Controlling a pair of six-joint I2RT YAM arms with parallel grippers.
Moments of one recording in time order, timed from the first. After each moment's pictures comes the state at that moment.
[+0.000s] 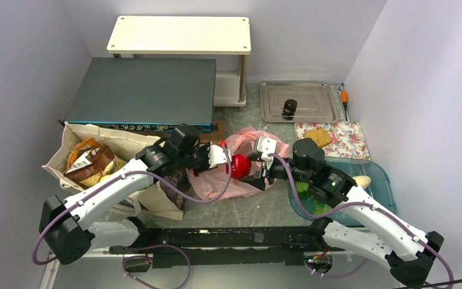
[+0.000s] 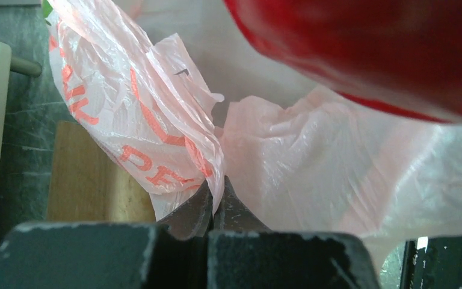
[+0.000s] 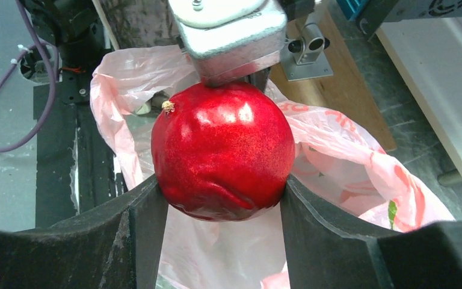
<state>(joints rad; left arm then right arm) -0.76 1.19 0.99 -0.49 0.37 0.63 0.82 0.81 0.85 -0.30 -0.44 -0.25</state>
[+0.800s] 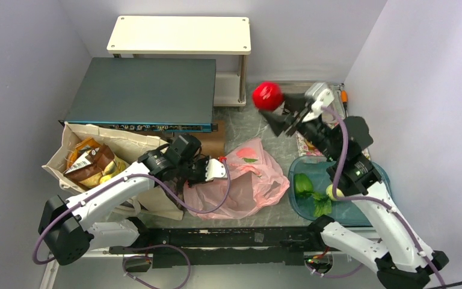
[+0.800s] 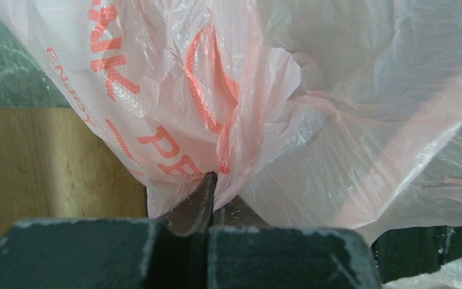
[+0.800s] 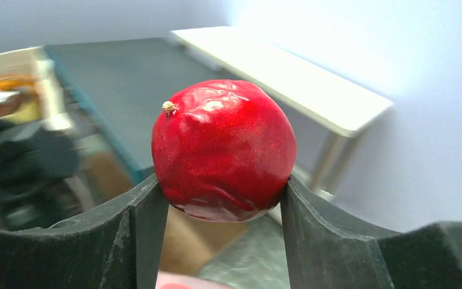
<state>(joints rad) -0.77 1.17 0.91 -0.62 0.40 0.72 0.64 0.85 1.13 -0.07 -0.25 -0.12</state>
